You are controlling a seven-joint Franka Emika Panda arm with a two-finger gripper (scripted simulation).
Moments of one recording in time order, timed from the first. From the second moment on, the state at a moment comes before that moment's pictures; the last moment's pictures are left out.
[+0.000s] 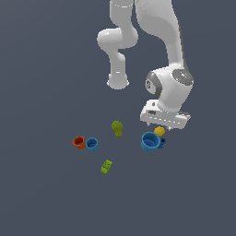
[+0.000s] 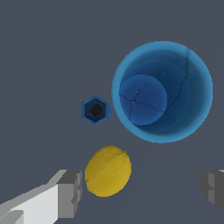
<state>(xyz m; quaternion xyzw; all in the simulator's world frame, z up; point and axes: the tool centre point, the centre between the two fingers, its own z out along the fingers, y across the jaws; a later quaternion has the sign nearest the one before) -0.038 0.204 0.107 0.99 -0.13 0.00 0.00</state>
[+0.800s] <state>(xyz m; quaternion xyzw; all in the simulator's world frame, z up) -0.059 0.234 0.075 0.99 -0.14 0.00 0.00</state>
